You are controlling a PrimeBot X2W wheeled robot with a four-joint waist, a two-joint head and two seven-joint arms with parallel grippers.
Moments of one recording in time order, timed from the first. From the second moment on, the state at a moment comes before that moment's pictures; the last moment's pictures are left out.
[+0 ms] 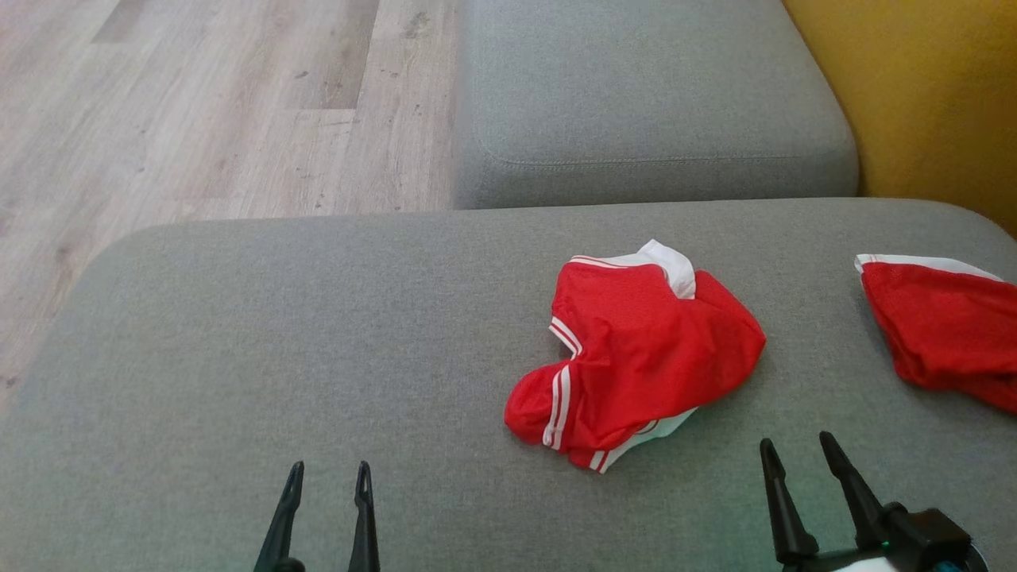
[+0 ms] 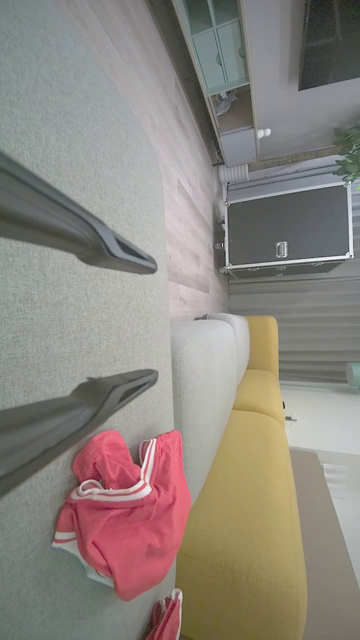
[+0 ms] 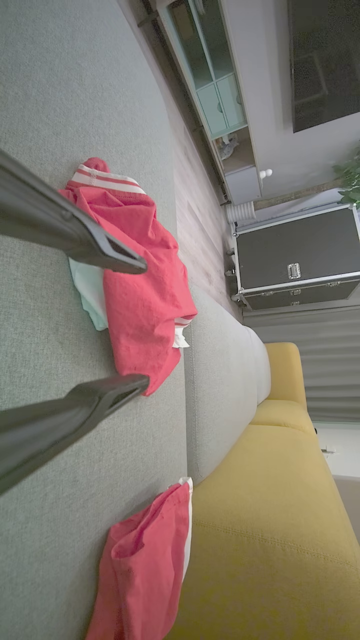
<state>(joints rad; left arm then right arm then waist) 0.23 0.07 -0.26 0.10 -0.10 0.15 -0.25 0.22 -0.09 0.09 0.19 0.17 0.13 -0.26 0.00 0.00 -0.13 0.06</state>
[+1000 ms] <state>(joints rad) 0.01 0.06 -0.51 0.36 -0.18 0.03 -0.25 0.17 -0.13 0.15 0.16 0.18 0.13 -0.26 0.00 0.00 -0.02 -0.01</state>
